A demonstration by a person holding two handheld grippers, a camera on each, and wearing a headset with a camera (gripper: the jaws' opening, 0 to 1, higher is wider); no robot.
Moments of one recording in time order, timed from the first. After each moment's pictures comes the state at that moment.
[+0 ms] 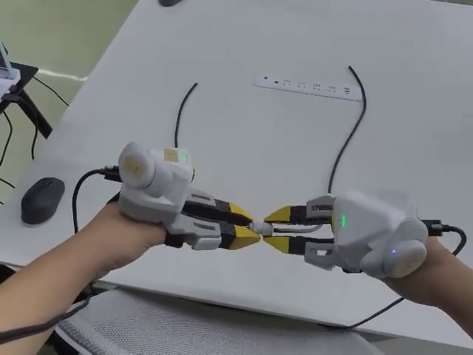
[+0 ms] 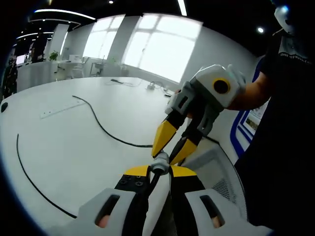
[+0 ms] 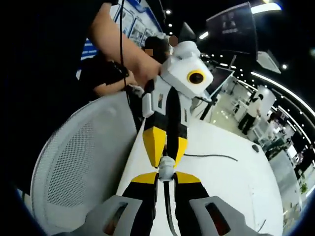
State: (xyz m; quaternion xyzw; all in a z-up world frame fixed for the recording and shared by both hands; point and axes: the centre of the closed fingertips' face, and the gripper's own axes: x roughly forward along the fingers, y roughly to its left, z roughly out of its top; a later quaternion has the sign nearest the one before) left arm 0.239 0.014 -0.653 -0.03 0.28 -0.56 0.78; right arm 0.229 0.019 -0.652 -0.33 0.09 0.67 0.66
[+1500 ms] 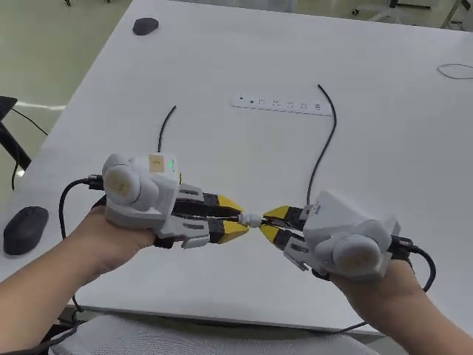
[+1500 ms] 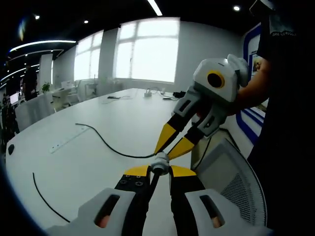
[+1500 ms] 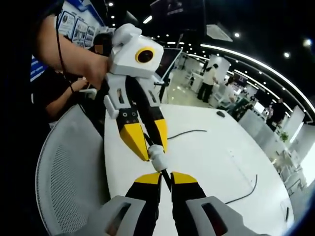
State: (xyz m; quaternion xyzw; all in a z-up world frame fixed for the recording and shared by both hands) left arm 0.257 0.019 -0.626 0.07 0.19 -0.57 0.79; right arm 0.259 0.010 -0.637 -0.29 0.17 0.50 0.80
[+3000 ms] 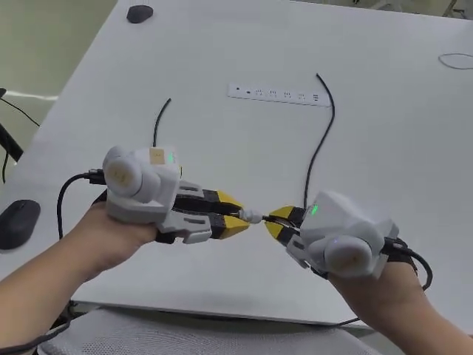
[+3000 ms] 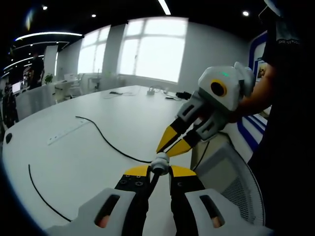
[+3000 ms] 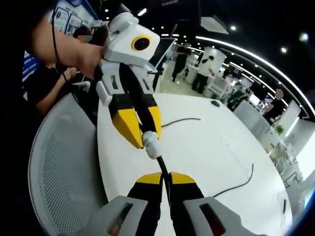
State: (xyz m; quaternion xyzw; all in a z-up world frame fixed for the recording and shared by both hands) left arm 0.261 0.010 -0.635 0.04 0.22 -0.56 0.80; right arm 0.271 -0.017 -0.655 -0.30 0.21 0.46 0.81
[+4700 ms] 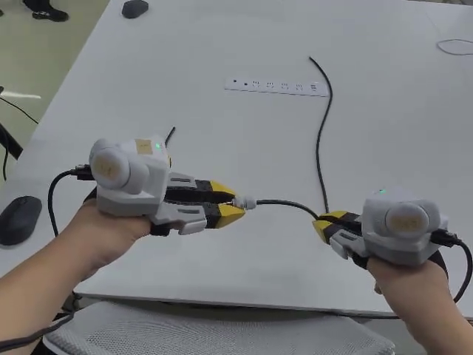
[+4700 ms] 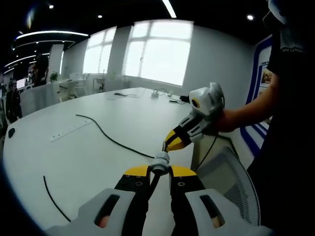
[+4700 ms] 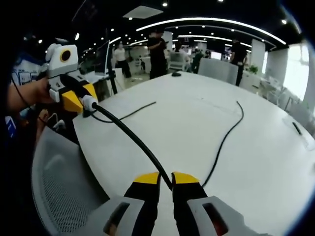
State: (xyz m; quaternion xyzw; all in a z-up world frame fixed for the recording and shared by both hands) left arm 0.258 0.014 -0.627 0.02 0.22 -0.54 0.81; right arm 0.286 -0.105 -0.696 -0.11 0.31 0.33 0.88
